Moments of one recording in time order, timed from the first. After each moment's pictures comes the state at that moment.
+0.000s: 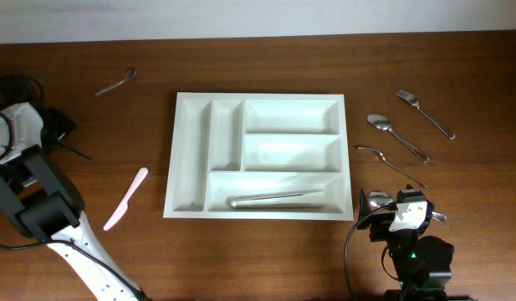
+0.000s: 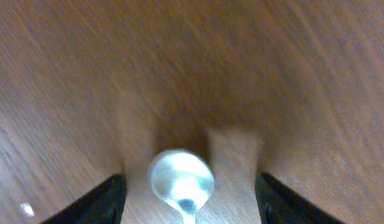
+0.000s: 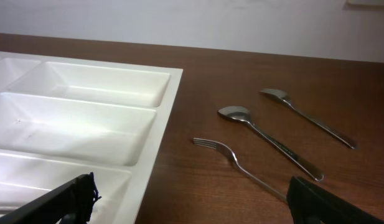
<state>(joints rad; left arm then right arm) 0.52 2.42 1.97 -0.82 -0.12 -0.40 -0.04 0.10 0.08 -0.17 -0.11 0.00</state>
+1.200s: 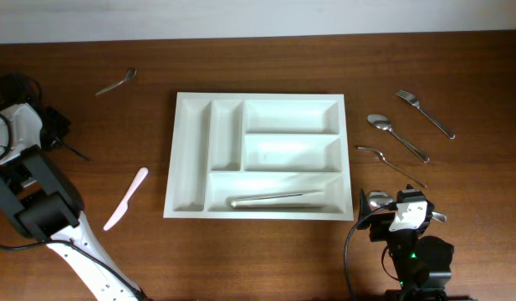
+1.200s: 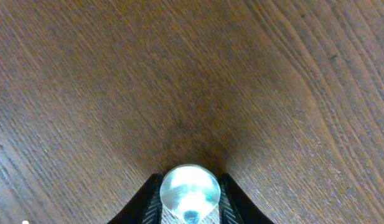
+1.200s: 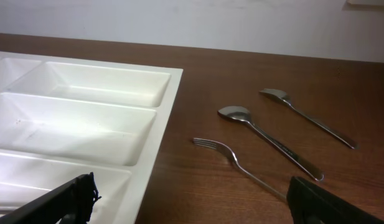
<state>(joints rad) 0.52 2.42 1.97 -0.80 -0.11 -0.39 -0.04 0.10 0.08 -0.17 -0.11 0.00</state>
